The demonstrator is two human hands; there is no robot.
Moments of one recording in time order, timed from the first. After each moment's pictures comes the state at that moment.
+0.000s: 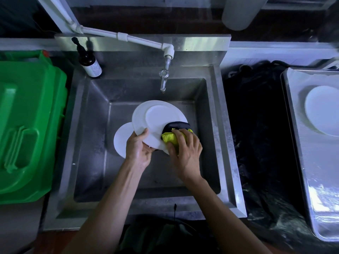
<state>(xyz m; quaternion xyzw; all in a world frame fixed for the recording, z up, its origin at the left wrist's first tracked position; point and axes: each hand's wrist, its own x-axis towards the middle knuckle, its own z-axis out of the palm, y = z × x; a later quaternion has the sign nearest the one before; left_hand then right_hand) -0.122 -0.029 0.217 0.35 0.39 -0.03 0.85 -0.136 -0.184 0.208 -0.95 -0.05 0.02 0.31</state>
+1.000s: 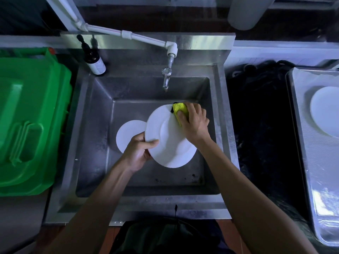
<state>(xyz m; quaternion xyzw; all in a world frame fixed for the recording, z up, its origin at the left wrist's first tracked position) -0.143 -0.010 0.220 0.49 0.25 -0.18 0.82 -0.039 -0.193 0.224 -0.93 -0.04 0.09 0.35</state>
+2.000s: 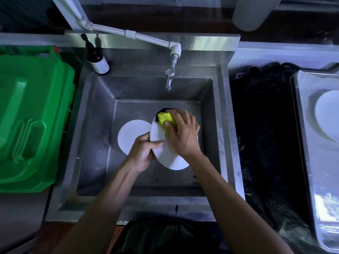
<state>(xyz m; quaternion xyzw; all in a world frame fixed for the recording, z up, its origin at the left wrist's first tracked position) -0.139 -0.025 0.224 0.50 0.28 -0.16 0.81 -0.076 -0.167 0.225 -0.93 -0.12 0.04 0.35</state>
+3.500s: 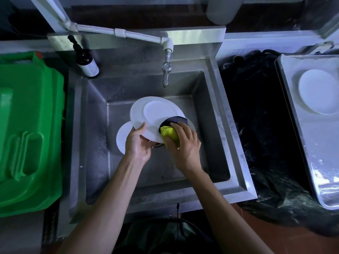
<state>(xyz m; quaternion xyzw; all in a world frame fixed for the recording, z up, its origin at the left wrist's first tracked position) -0.130 0.014 0.221 0.33 0.36 -0.08 0.87 -0.156 -0.137 0.221 -0.94 0.00 0.04 0.34</state>
